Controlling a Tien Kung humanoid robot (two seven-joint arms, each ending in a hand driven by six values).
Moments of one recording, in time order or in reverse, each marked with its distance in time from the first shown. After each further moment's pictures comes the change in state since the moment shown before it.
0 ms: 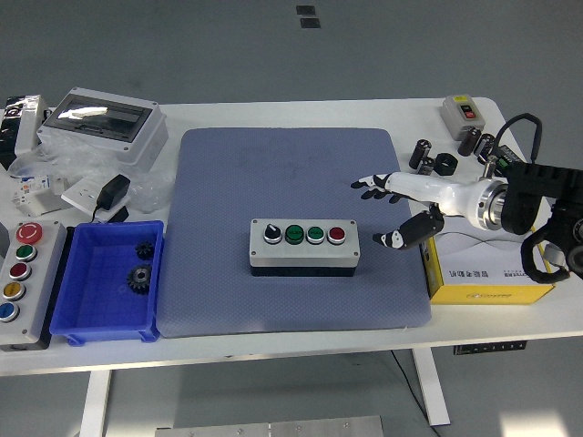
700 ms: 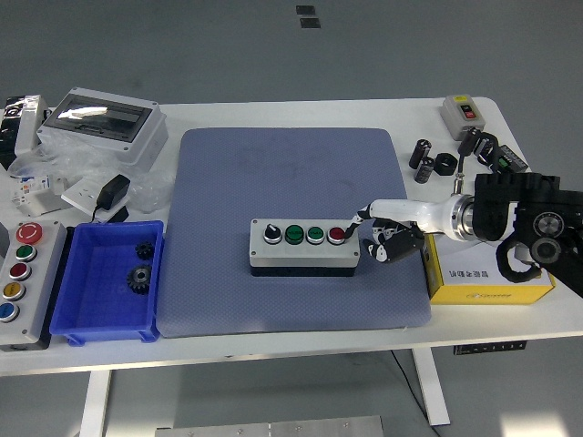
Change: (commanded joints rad) left arm 0.000 0.002 0.003 0.000 -0.001 -0.001 0.001; right arm 0.047 0.086 -0.077 -0.154 -0.004 0.025 0.012
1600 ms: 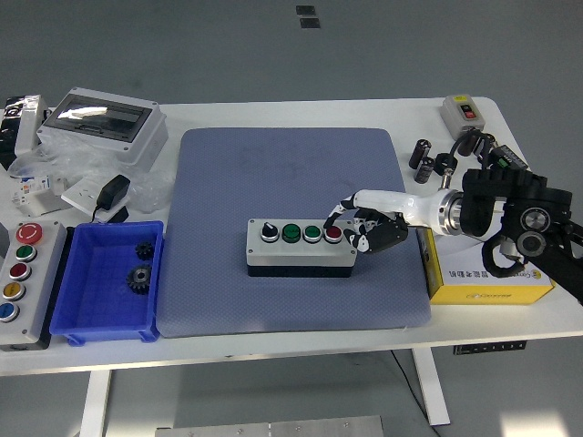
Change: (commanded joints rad) left arm -0.001 -0.002 0.012 0.000 -0.015 0.000 -0.005; right arm -0.008 0.032 0.054 0.010 0.094 -0.048 0.109
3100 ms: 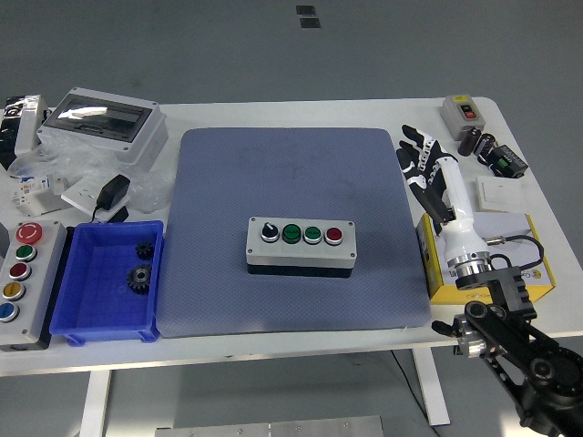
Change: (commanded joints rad) left arm 0.004 -0.010 -0.020 0.000 0.030 0.000 -0.006; right arm -0.383 0.284 0.084 -0.327 0.230 -0.929 0.874
